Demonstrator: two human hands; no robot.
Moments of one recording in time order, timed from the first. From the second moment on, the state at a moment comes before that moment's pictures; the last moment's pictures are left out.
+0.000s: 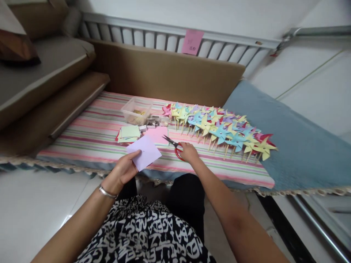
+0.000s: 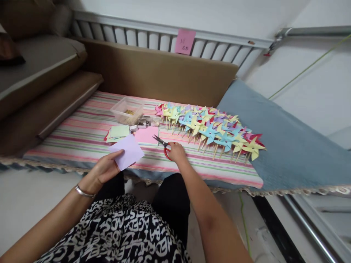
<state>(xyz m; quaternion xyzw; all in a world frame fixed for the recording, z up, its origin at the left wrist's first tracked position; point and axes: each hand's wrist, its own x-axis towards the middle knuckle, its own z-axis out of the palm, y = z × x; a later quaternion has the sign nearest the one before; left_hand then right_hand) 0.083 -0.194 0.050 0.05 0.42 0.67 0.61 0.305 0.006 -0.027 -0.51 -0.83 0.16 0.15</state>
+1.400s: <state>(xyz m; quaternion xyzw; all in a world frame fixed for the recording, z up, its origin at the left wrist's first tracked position) 0.139 -0.208 0.075 -0.05 0.29 0.79 0.54 0.311 -0.225 0.057 -0.43 -0.65 0.61 0.14</state>
